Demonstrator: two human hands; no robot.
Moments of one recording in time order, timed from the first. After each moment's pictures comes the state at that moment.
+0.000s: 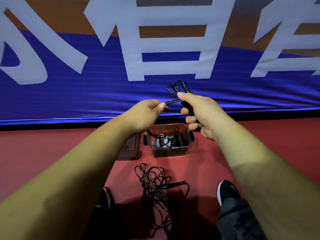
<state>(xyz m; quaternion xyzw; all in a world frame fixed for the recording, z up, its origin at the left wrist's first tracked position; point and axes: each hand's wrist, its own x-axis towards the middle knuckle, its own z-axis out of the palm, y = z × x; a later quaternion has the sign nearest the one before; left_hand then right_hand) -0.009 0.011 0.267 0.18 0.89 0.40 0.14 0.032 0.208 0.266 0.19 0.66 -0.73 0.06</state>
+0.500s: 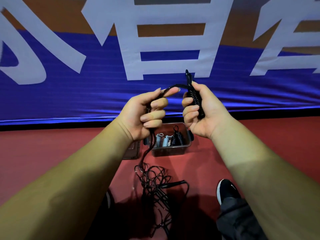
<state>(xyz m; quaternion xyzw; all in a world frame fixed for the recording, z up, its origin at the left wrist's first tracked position) -0.012 0.017 0.261 0.13 0.36 0.81 0.44 0.028 0.217 0.272 0.23 0.39 -0.88 0.13</state>
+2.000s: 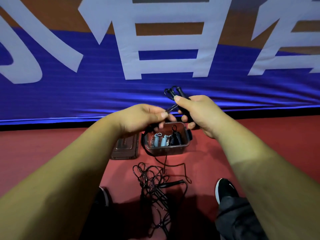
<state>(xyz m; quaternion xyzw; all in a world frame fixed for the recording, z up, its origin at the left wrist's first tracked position) -0.021 0.005 0.247 0.23 0.73 0.53 0.35 0.028 0.215 0.256 0.15 0.75 -0.64 0.03</state>
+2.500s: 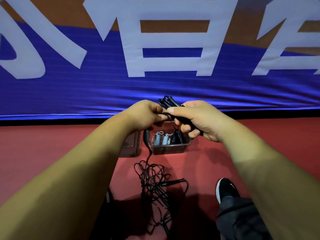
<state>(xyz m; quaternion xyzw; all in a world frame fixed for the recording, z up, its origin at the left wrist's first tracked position) -0.030 0.011 0.237 0.18 0.85 0.44 0.22 0.039 0.208 0.256 0.09 0.73 -0.66 0.17</state>
